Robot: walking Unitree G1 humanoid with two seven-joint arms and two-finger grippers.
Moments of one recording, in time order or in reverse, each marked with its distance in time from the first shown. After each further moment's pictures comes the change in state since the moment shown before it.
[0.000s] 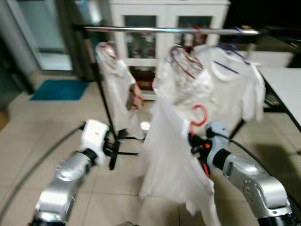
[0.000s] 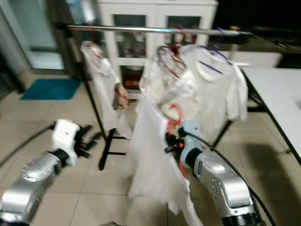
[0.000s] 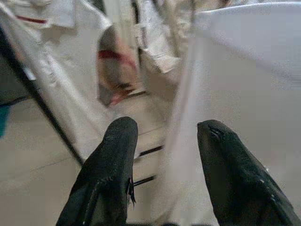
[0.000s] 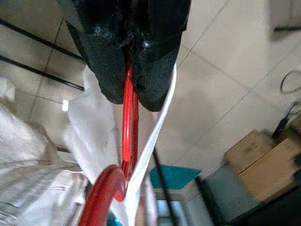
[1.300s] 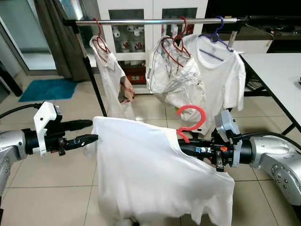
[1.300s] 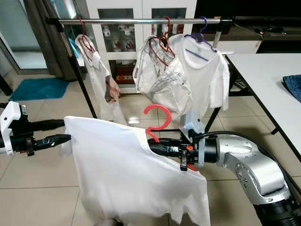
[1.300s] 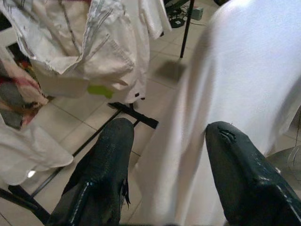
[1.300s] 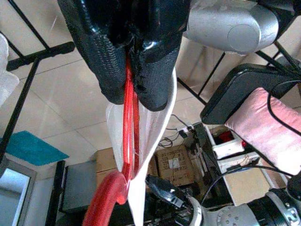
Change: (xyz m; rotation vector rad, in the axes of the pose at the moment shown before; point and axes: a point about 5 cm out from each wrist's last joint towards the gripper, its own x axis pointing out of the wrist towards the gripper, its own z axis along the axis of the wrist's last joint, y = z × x) left arm -0.054 0.084 0.047 0.132 0.044 -0.573; right arm -0.038 0.020 0.056 -0.270 -0.030 0.711
